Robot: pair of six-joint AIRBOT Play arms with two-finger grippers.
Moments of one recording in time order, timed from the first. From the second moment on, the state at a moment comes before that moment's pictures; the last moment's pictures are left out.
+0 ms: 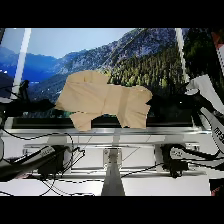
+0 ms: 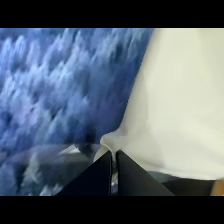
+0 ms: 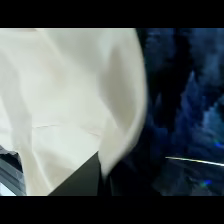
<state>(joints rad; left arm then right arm) 0.58 -1.24 0.63 0.86 -1.04 -0.75 -0.21 -1.35 0.62 -0.64 1.05 0.92</state>
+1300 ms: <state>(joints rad) 0.58 -0.52 1.34 0.44 -0.42 -0.66 -0.21 -0.76 1.89 -0.71 1.03 1.01</state>
